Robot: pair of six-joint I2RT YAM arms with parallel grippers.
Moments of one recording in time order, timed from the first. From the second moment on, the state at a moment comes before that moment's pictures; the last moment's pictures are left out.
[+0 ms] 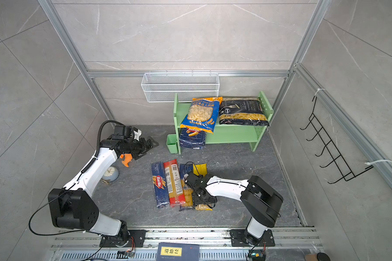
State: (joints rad) left arm -0.12 1.50 1.31 -0.72 0.45 -0.53; right arm 0.94 1.67 0.93 -0.75 0.05 0.76
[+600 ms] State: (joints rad) left arm -0.12 1.62 1.39 -0.68 0.48 -0.55; right arm 0.85 1.10 0.60 -0.71 -0.04 0.83
